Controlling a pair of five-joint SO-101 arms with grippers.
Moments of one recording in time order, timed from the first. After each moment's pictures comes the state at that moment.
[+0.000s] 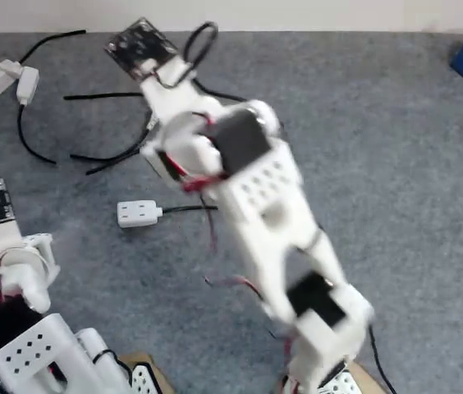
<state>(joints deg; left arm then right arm) -44.8 -74.9 67.6 57.4 -18.8 -43.7 8.7 -50.8 100.1 6.8</state>
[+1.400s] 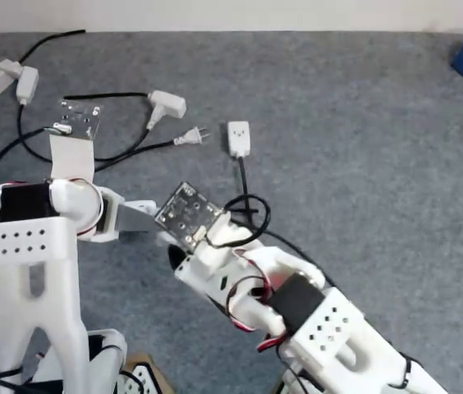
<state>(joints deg) -13.7 -36.0 27.7 87.6 -12.4 -53.1 -52.8 47.3 50.5 8.9</state>
